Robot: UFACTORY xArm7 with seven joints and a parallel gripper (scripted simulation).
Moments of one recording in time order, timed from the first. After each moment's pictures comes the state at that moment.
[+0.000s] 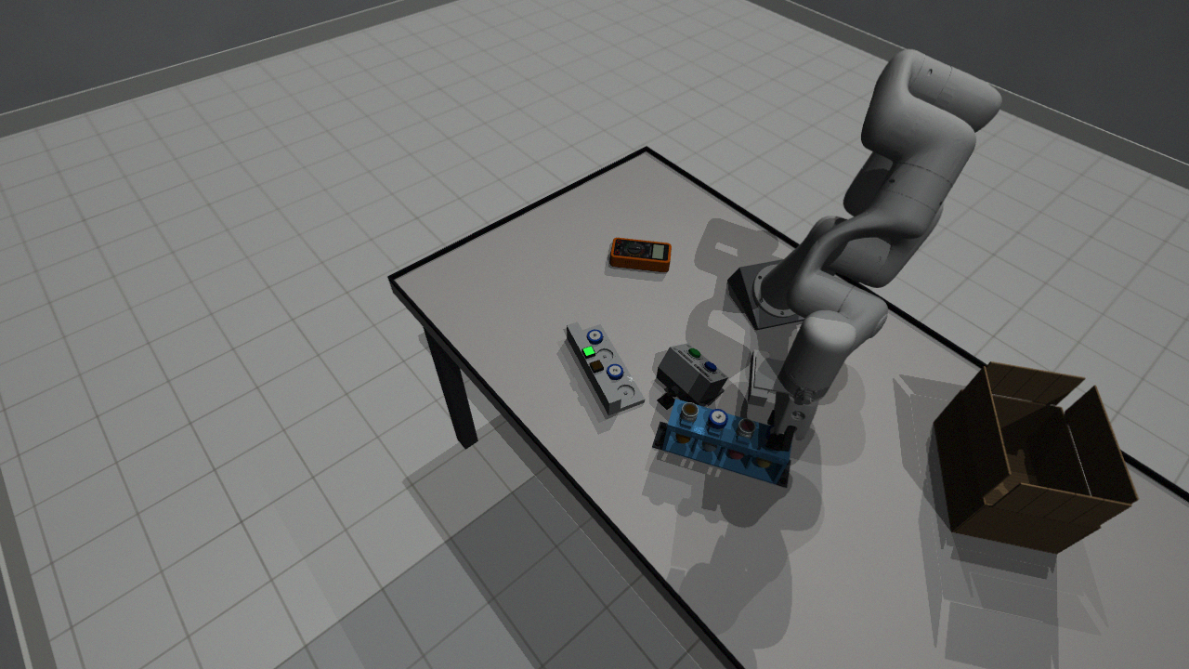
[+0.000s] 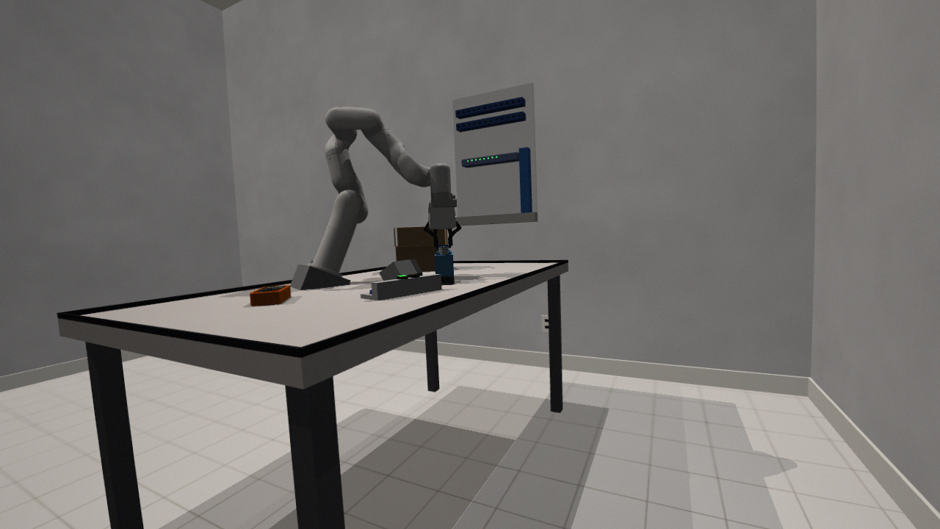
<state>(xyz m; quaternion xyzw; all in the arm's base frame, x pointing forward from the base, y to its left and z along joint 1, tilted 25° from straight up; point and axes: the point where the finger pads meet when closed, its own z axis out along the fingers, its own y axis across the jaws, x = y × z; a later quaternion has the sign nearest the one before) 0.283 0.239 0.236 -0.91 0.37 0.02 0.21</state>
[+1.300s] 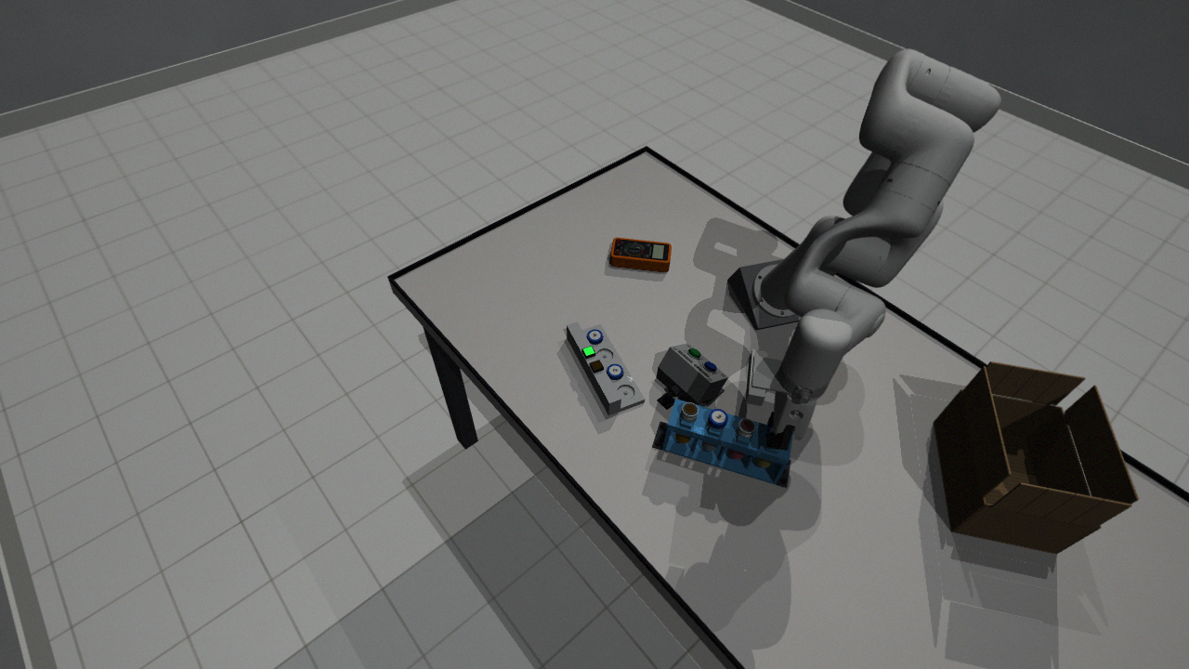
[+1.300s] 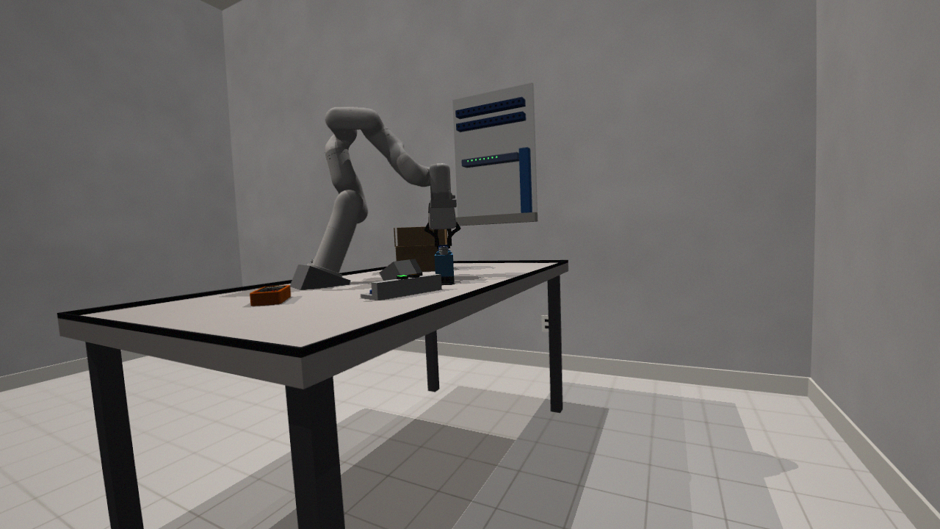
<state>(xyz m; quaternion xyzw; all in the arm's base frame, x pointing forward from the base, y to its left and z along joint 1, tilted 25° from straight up) 0.283 0.239 0.235 -0.90 0.37 0.03 0.22</state>
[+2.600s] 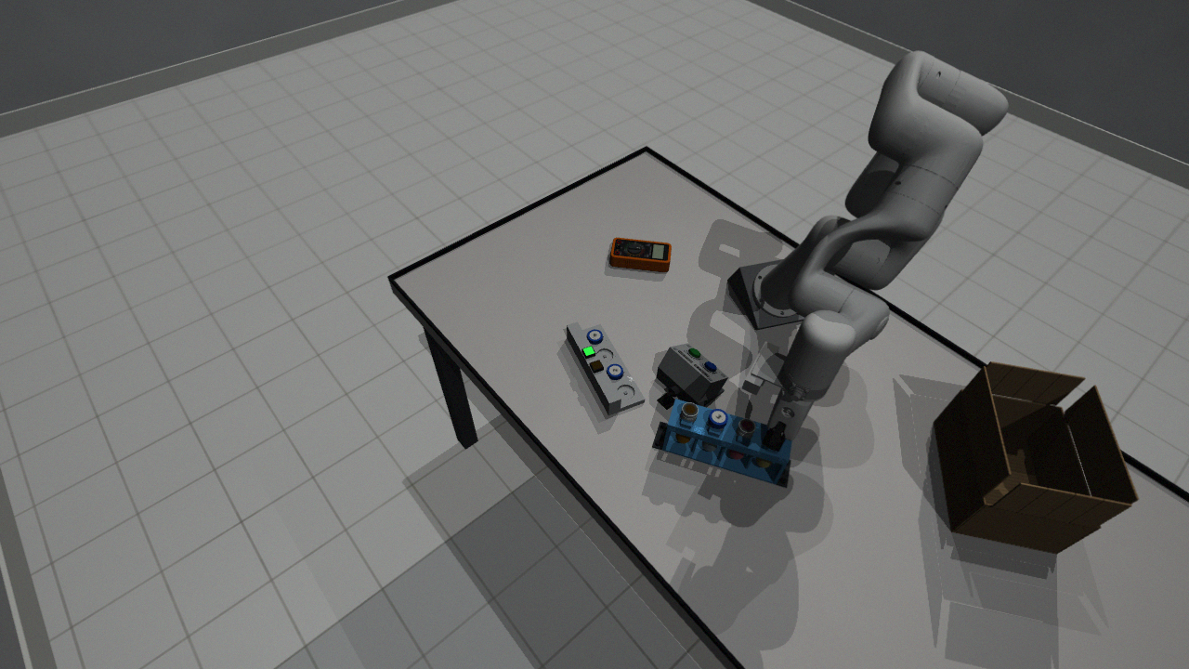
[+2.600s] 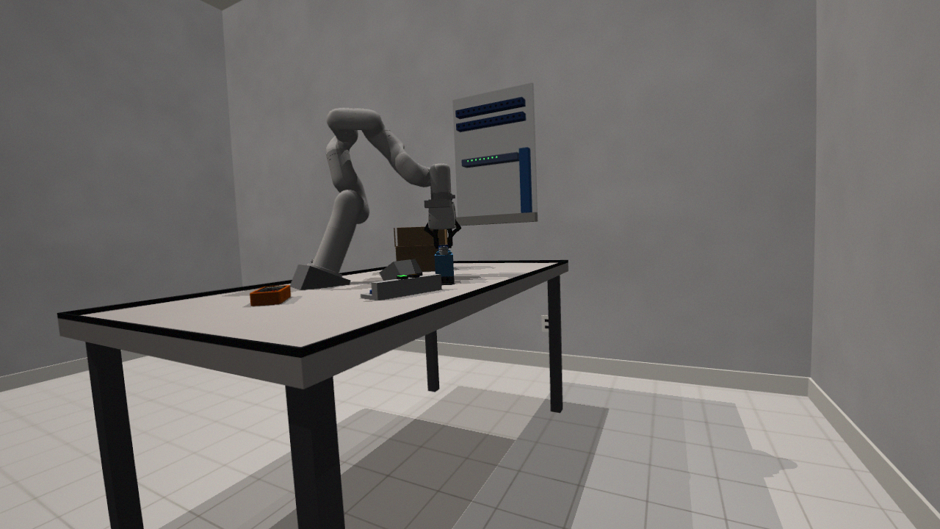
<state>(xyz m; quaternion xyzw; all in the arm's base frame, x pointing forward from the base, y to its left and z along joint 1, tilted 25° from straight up) 0.283 0.239 0.235 -0.84 0.50 0.05 0.21</state>
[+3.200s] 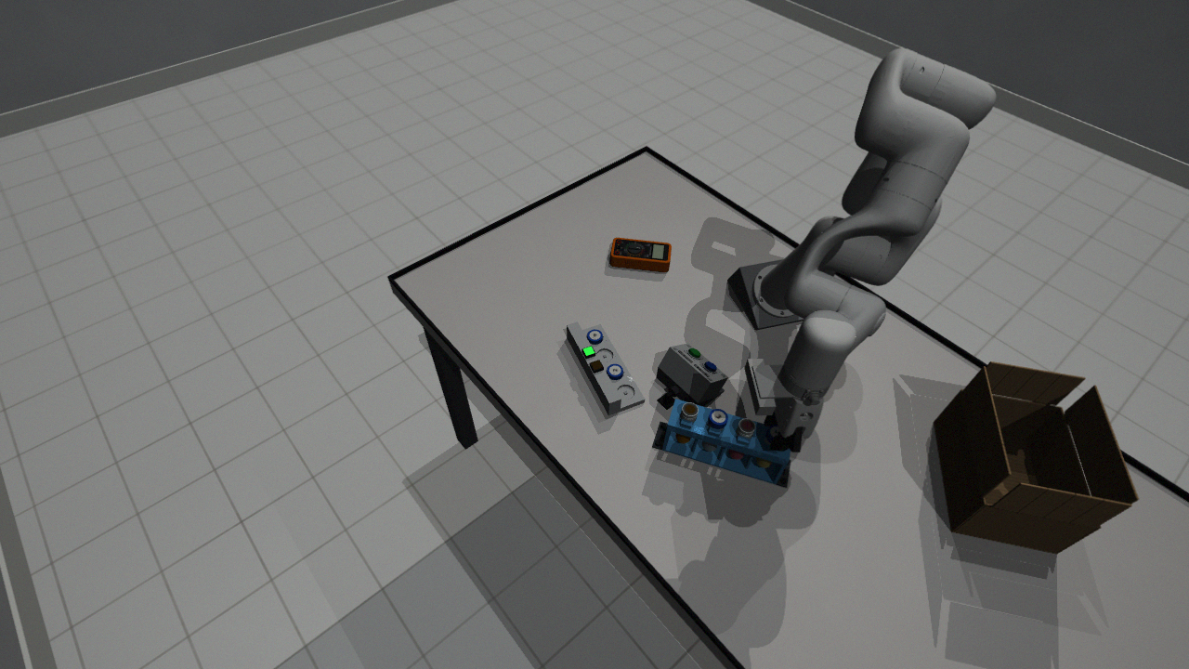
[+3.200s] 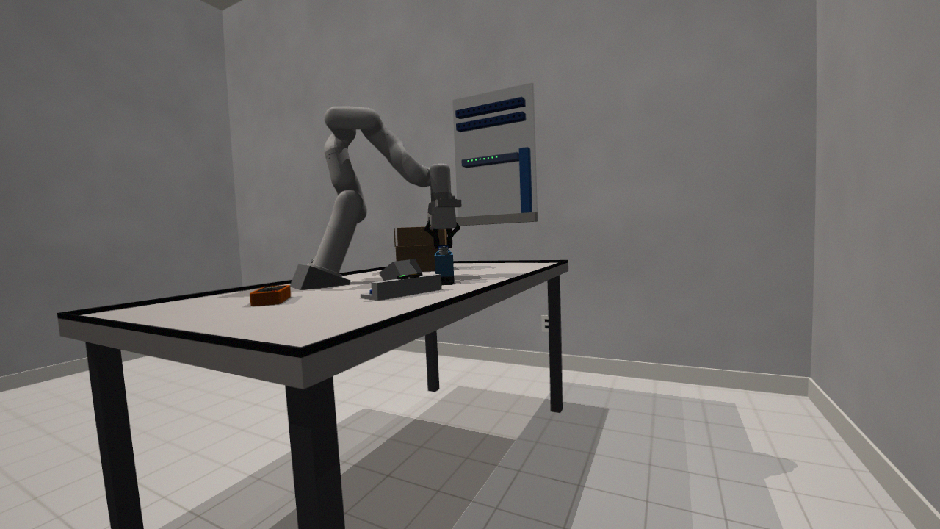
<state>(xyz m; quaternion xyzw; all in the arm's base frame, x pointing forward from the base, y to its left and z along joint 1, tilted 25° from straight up) 0.283 0.239 0.235 -0.95 0.24 -0.01 0.21</state>
